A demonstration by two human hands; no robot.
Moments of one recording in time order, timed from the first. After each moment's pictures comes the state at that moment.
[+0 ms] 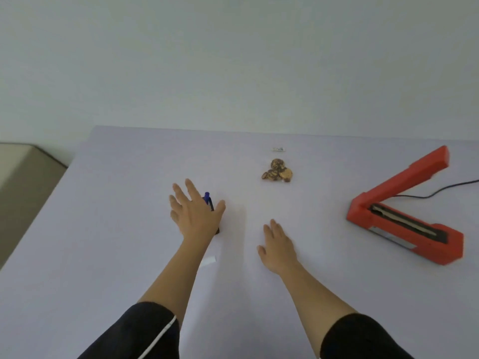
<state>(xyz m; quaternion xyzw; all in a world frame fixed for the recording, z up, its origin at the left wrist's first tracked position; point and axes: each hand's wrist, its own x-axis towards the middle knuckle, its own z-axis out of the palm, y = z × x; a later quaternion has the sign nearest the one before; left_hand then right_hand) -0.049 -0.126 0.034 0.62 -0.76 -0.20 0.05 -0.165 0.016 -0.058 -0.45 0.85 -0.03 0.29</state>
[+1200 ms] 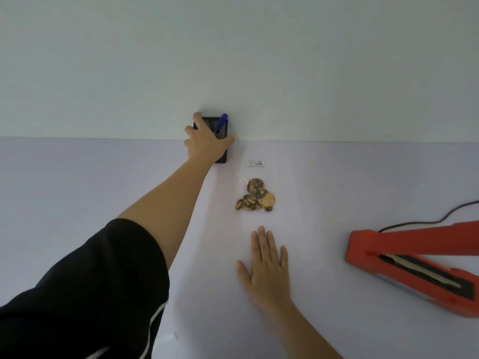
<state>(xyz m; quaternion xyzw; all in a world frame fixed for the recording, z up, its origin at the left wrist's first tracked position) -0.292 -0.299 -0.002 0.54 -0.77 -0.33 0.09 -0.221 -0.022 -0.115 -0.41 0.90 -0.10 0.12</state>
